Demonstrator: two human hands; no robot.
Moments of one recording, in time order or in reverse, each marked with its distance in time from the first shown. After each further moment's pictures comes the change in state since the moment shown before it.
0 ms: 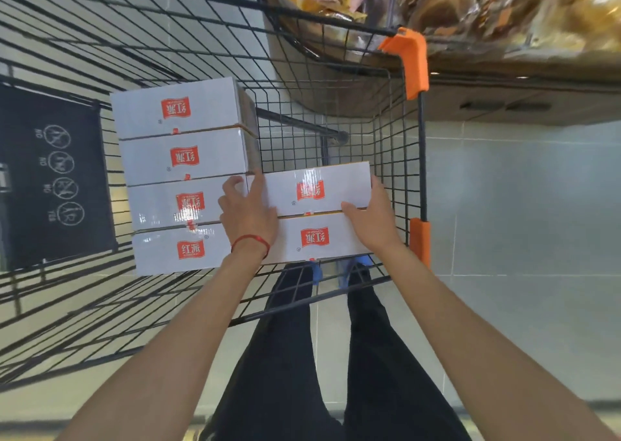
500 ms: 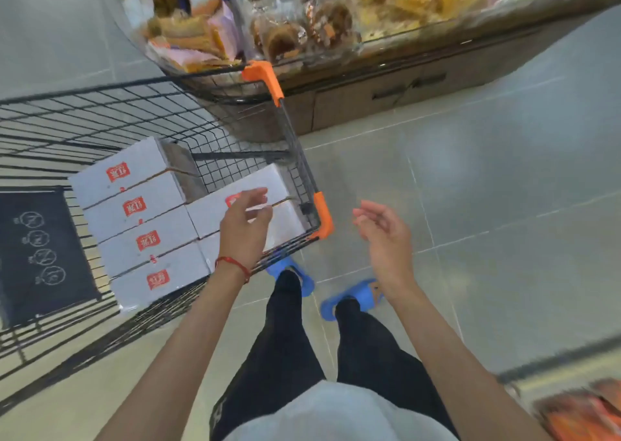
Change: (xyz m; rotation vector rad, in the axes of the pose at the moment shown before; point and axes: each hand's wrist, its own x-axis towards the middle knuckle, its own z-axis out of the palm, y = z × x) left_hand -0.130 0.118 -0.031 -0.606 -0.156 0.234; right_hand -0.150 0.059 -0.131 0.691 0.340 0.004
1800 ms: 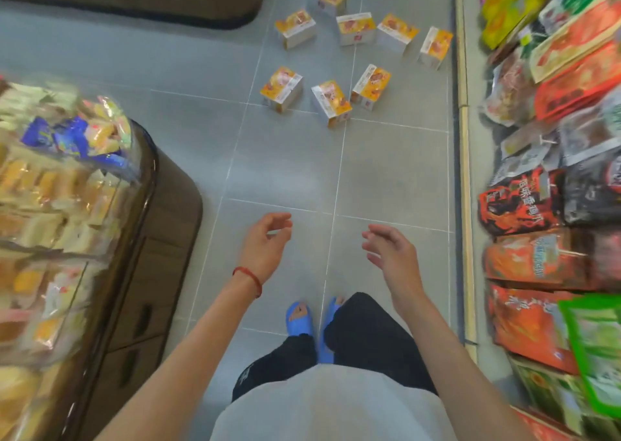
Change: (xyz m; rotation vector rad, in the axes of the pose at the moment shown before) left_hand -0.169 0.371 0.787 0.503 -1.071 0.476; right_hand 0.103 -0.058 -0.719 0.709 0.910 0.124
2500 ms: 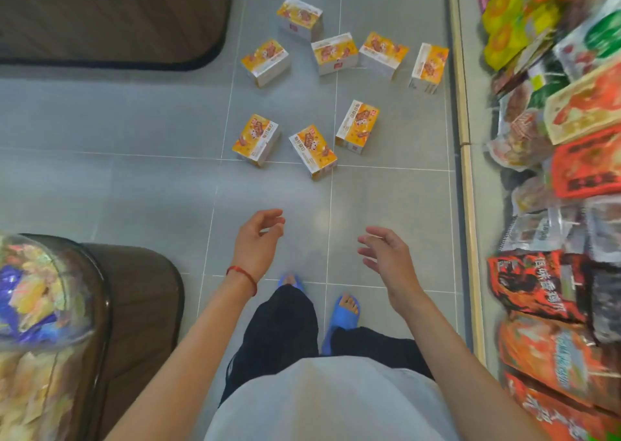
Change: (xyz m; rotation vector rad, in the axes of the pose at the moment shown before) left_hand 0.375 0.217 0.097 0.052 0.014 -0.085; right_hand 0.370 -0.220 0.012 0.071 0.012 0.217
